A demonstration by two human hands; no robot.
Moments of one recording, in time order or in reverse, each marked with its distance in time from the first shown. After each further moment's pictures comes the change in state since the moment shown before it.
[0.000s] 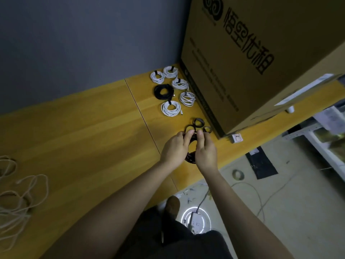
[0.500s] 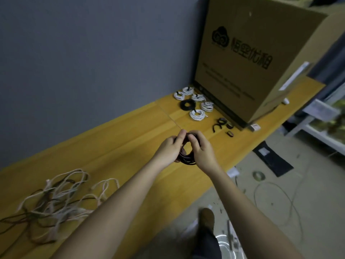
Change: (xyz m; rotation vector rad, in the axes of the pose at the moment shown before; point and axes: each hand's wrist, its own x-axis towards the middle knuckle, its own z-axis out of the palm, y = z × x) left_hand -0.142 -0.109 -0.203 -0.232 -0.196 0.082; right_hand -0.180 -0.105 0.134 0.127 -0.046 -0.315
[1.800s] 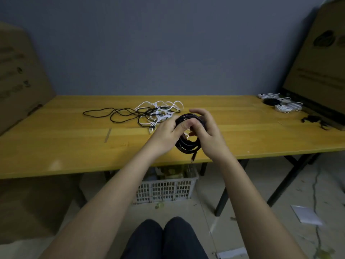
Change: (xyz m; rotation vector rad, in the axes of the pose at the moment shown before) left_hand -0.354 -0.294 -0.028 0.271 0.628 0.486; right_hand -0.326 0.036 0.228 0.345 -0.487 -0.602
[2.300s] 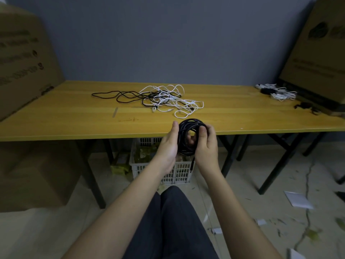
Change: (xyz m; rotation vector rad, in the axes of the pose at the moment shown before) left_hand -0.120 0.013 0.066 -0.799 0.139 -0.492; right_hand -0.119 0.014 0.043 0.005 0.402 0.100
